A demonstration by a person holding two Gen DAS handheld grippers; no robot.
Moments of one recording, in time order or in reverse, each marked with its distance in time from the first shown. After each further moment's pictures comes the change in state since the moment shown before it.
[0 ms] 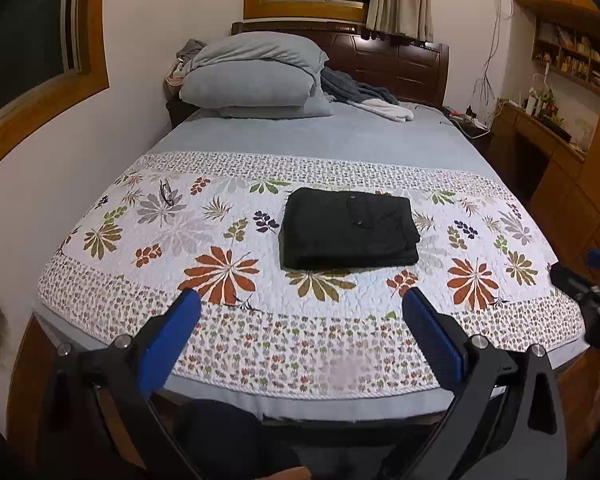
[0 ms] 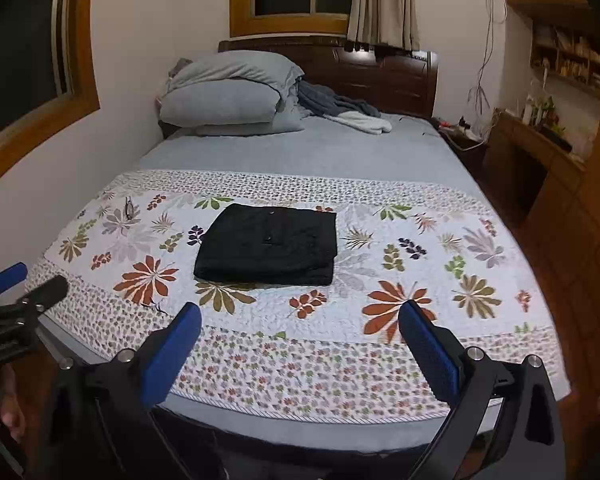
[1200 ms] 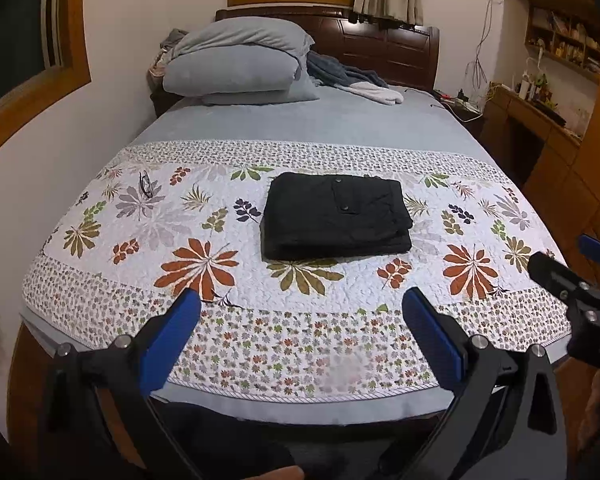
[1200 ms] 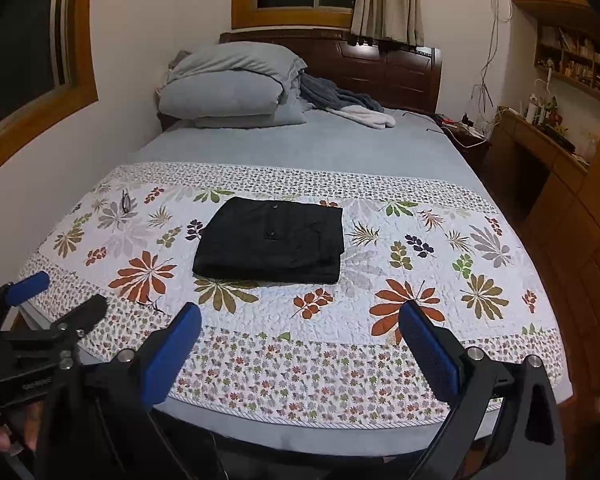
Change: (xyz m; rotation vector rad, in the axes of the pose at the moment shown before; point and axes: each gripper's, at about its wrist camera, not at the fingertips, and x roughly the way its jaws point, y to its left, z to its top) left arm 0.044 -0.019 0.001 0.029 0.038 -0.023; right arm 0.034 0.015 0.001 -0.007 0.030 -0.006
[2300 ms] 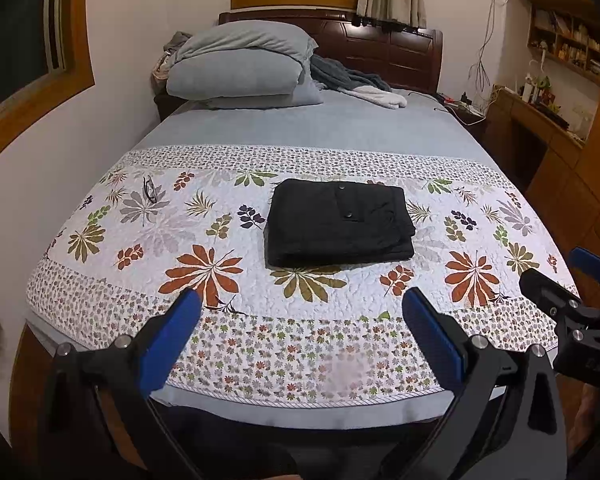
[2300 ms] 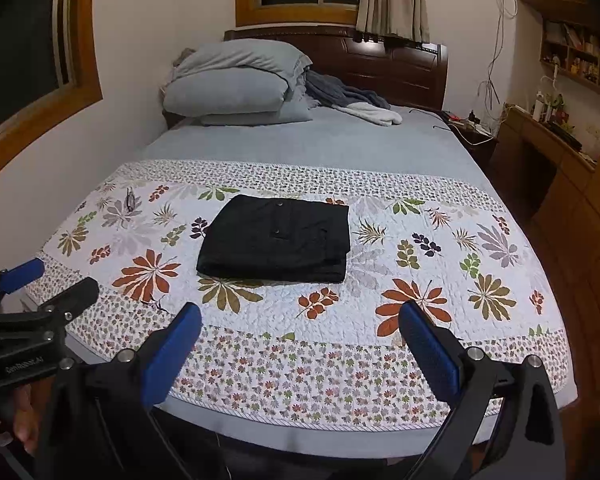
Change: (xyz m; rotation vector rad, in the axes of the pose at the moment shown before) left arm -0.004 -0.001 0.011 -0.005 -0.004 0.010; right arm 0.005 -0.001 0.003 0.000 0.005 0.033
